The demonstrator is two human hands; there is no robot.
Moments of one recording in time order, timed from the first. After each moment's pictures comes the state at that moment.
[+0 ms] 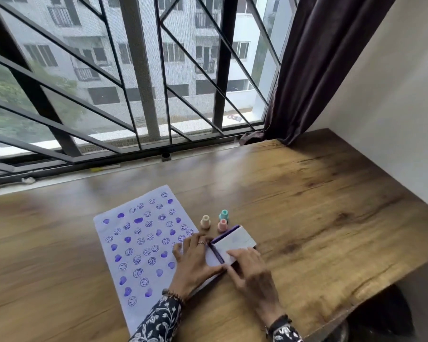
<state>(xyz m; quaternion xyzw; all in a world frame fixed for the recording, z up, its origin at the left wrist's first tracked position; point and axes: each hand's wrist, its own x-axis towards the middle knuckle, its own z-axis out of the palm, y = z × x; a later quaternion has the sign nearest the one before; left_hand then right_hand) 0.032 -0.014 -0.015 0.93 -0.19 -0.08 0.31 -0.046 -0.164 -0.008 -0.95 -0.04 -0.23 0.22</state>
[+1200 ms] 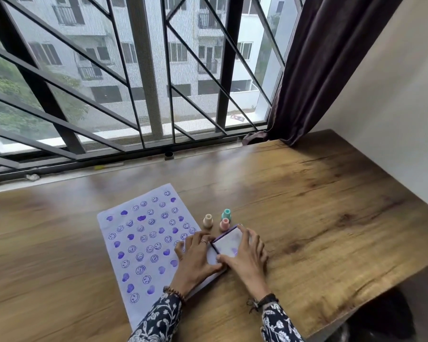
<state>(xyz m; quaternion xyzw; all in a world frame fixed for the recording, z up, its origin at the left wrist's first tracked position) 0.033 -0.011 -0.015 0.92 -0.20 -0.08 0.31 -0.010 -0.144 0.009 -0.93 0.25 -0.02 0.29</state>
